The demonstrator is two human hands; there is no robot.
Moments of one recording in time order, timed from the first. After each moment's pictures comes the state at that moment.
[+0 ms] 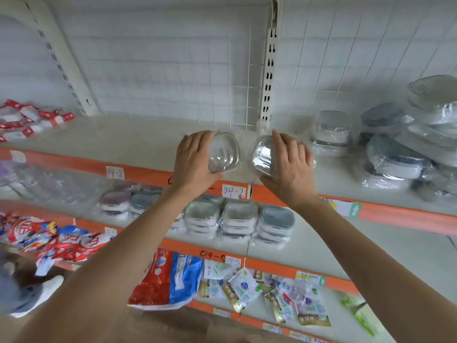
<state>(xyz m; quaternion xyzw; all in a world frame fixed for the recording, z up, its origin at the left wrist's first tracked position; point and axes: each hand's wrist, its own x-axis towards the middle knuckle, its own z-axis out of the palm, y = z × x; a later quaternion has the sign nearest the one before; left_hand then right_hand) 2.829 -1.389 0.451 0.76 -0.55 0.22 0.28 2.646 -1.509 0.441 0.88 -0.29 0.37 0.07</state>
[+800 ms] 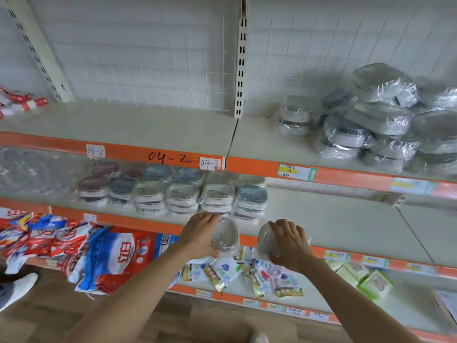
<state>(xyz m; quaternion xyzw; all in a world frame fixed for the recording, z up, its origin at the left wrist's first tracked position) 2.720 -1.307 0.303 0.77 -0.63 -0.07 0.03 2.496 -1.441 0.275 0.94 -0.35 -0.02 -0.02</state>
